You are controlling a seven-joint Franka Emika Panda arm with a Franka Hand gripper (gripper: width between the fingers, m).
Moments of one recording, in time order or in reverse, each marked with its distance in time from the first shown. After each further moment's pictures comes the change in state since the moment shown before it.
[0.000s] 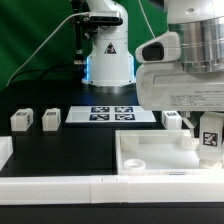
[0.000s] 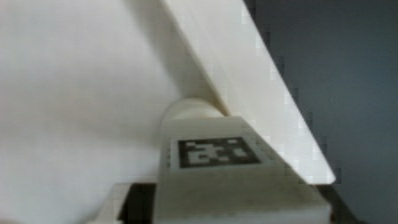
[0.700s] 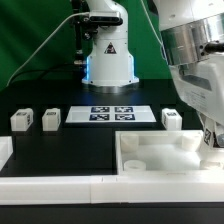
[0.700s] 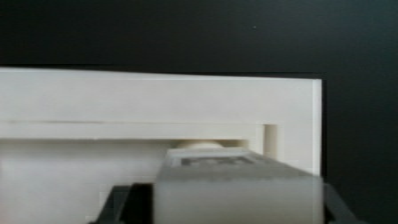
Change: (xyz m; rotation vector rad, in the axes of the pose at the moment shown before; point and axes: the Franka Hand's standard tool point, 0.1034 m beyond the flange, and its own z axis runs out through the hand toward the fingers) arm -0.009 -0.005 0.004 0.125 -0.029 0.886
